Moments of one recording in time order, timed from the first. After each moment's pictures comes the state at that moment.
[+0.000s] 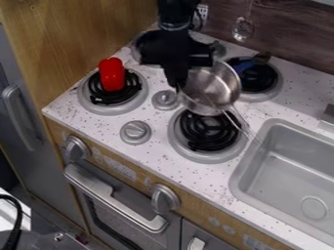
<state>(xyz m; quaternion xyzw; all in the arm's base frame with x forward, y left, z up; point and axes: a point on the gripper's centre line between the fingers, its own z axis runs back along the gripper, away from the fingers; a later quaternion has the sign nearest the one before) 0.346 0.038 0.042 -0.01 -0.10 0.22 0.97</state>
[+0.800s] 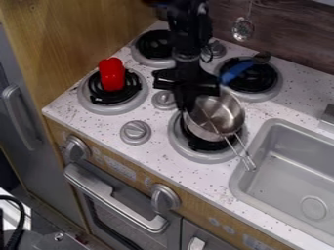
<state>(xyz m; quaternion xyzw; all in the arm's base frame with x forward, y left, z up) 0.357 0.036 -0.014 0.01 -0.07 0.18 0.98</state>
